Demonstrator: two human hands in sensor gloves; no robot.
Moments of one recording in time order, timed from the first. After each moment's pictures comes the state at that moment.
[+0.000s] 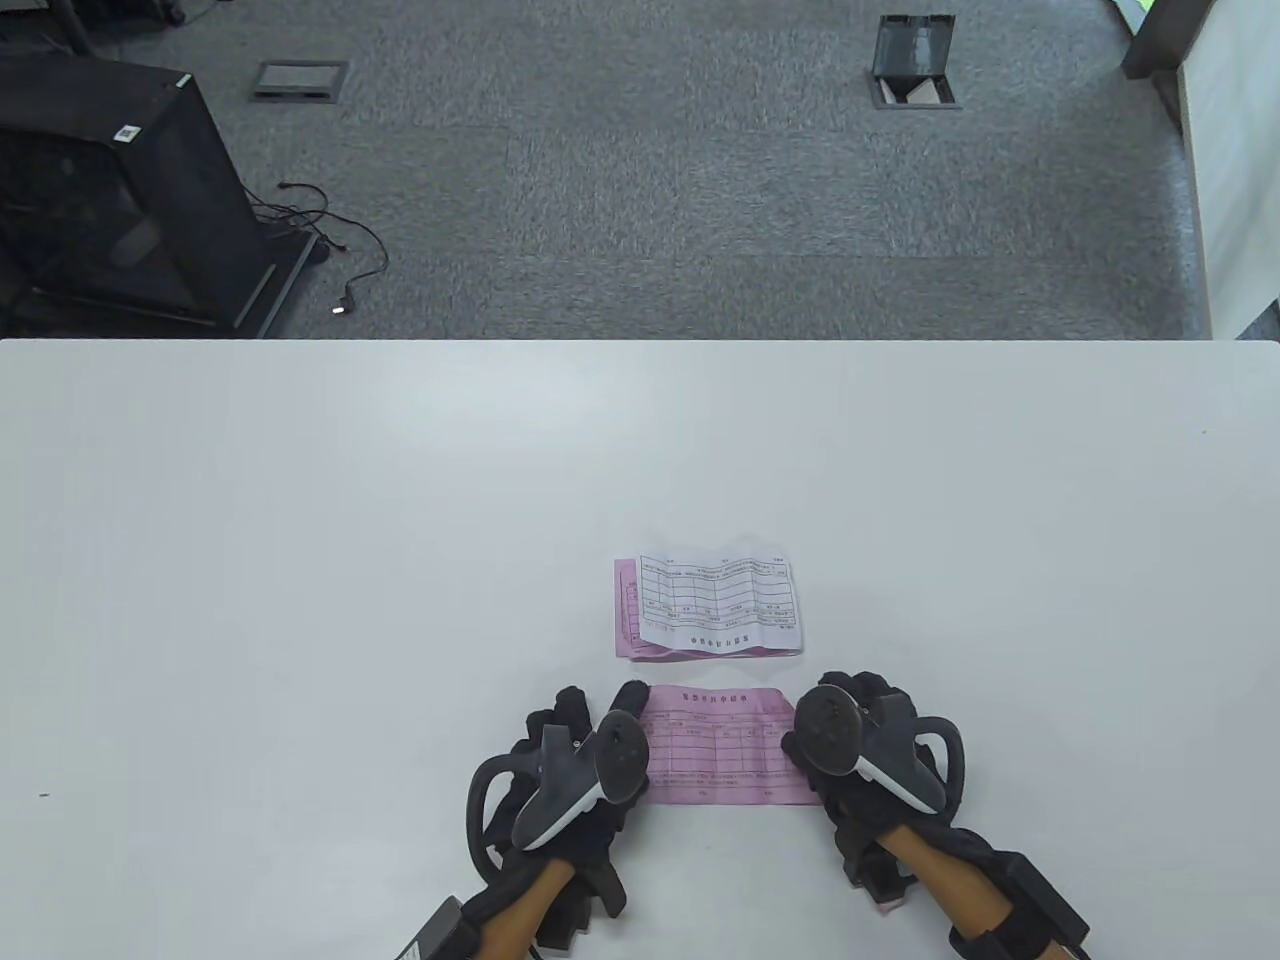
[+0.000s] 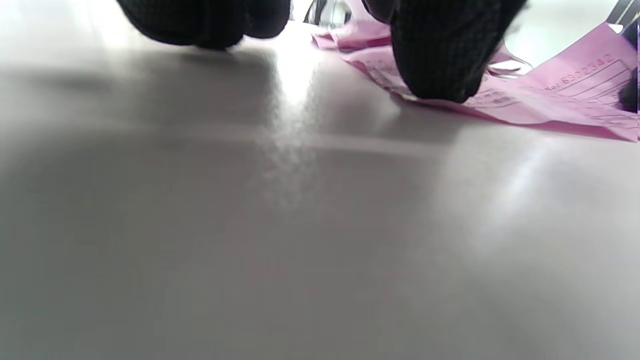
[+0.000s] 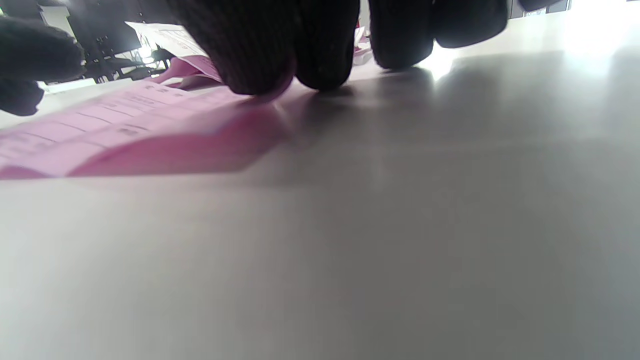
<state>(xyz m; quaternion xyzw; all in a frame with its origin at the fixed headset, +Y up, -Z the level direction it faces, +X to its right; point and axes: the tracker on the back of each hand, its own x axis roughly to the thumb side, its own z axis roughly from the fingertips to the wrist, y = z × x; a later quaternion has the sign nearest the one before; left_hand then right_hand) -0.084 -0.776 -0.209 -0.19 -0.05 0.07 0.98 0.171 -0.771 -0.232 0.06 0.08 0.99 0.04</state>
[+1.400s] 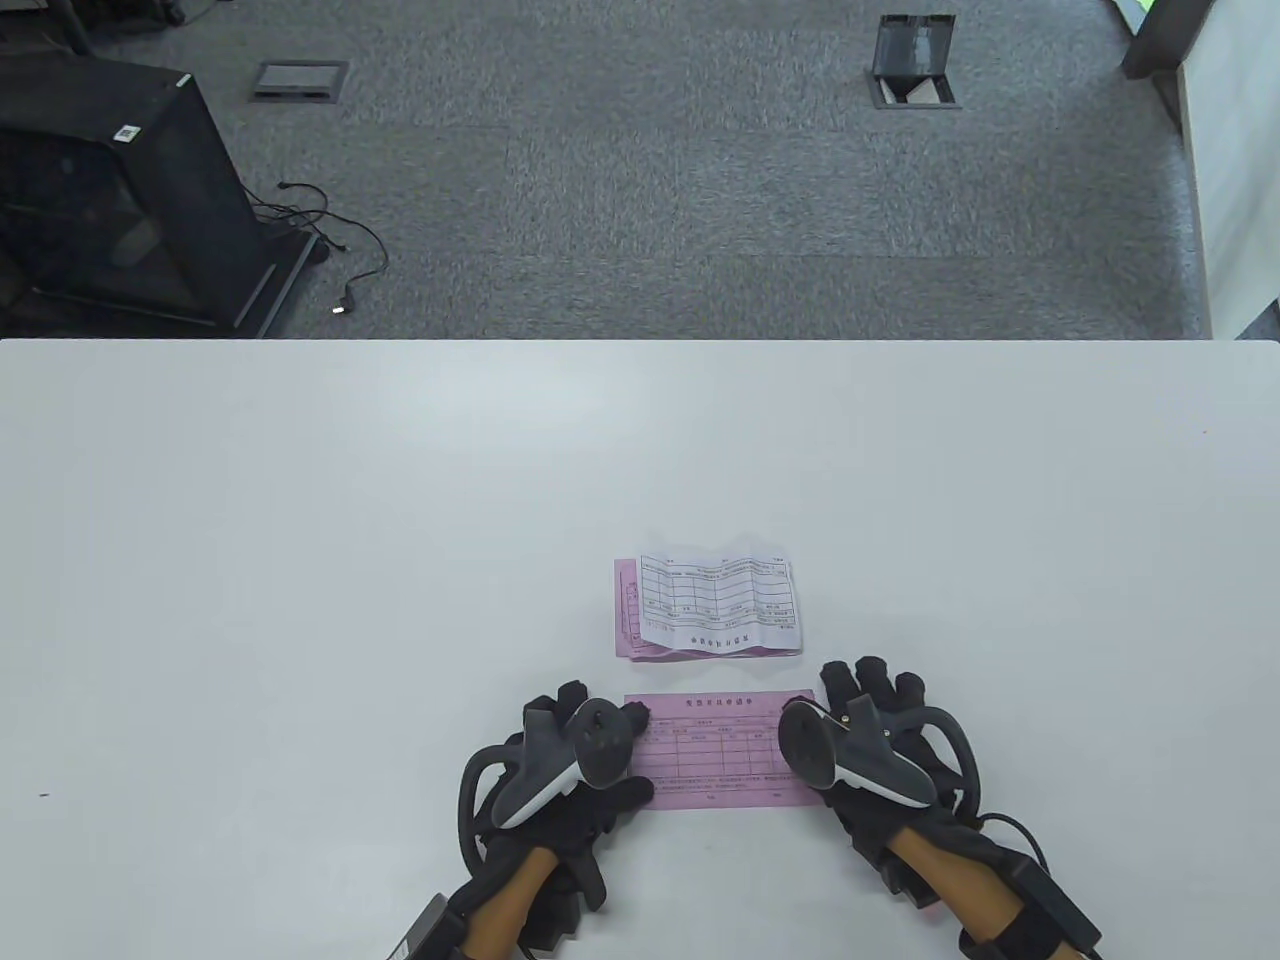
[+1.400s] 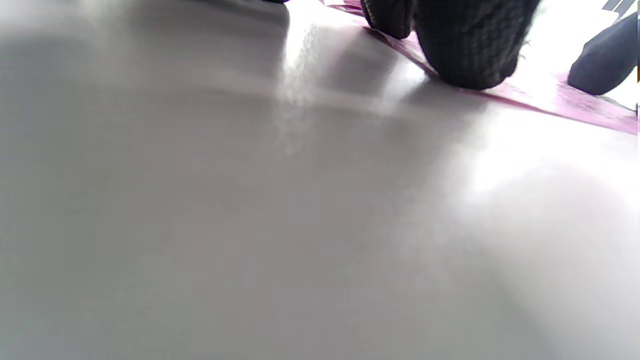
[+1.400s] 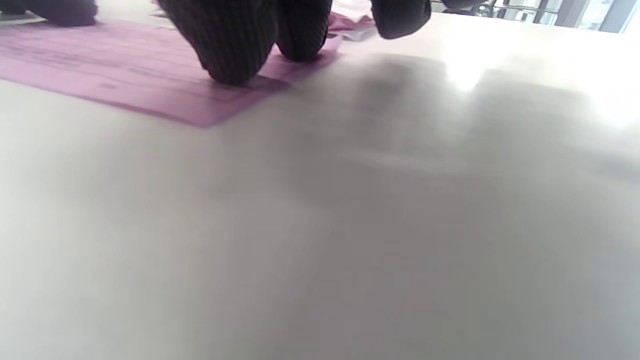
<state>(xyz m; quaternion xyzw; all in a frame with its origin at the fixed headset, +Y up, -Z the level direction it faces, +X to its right) -0.093 -0.783 -0.213 -0.23 -0.06 0.10 0.97 0.172 -0.769 -0.228 0.11 0.13 0.98 -0.08</state>
